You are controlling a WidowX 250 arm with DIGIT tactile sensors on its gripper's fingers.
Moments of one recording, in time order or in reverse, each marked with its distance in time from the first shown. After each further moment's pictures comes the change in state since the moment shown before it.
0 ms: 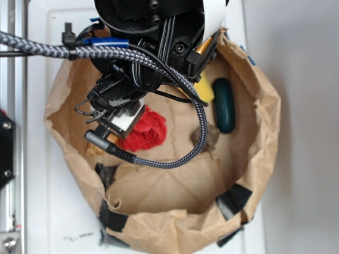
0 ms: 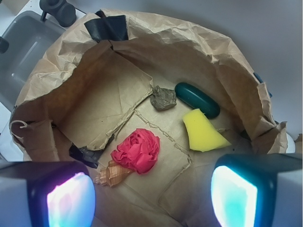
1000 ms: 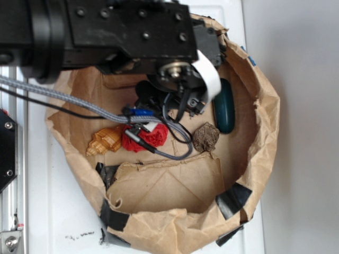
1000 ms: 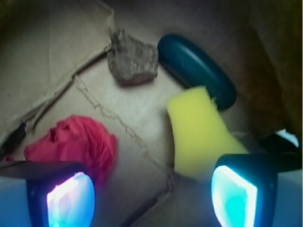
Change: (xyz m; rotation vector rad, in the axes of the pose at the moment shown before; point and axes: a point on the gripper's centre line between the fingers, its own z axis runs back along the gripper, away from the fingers) arm 0.000 0.023 -0.107 0.110 0.107 -0.113
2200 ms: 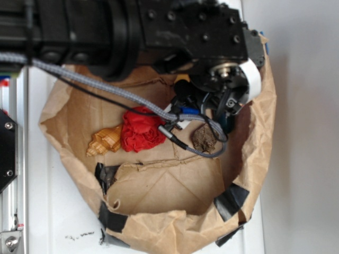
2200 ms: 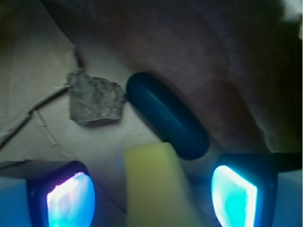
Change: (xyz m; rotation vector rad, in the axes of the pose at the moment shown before) arm 0.023 0.032 -0.014 0.049 -0.027 -0.052
